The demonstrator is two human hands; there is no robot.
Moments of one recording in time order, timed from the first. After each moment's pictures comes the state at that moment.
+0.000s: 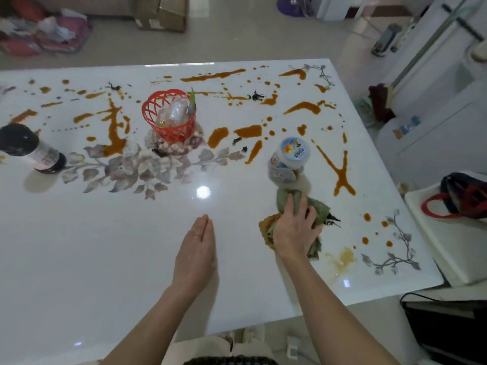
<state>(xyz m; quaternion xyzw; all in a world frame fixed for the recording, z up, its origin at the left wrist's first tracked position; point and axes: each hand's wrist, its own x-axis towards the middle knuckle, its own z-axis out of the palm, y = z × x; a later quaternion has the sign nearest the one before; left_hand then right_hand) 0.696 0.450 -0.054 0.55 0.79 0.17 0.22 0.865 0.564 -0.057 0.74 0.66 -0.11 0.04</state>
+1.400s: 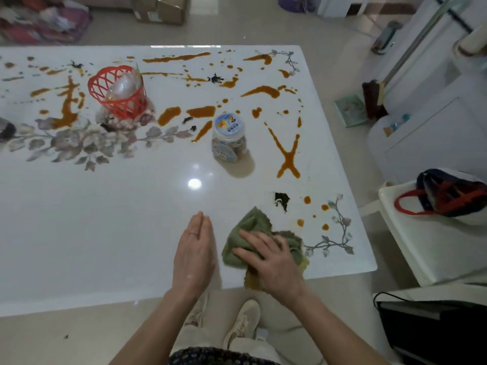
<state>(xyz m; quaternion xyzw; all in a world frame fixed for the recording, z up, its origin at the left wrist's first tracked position) 0.875 0.452 -0.057 0.52 0.82 0.18 0.17 1.066 0.513 -0.094 0.28 0.94 -0.11 -0.13</state>
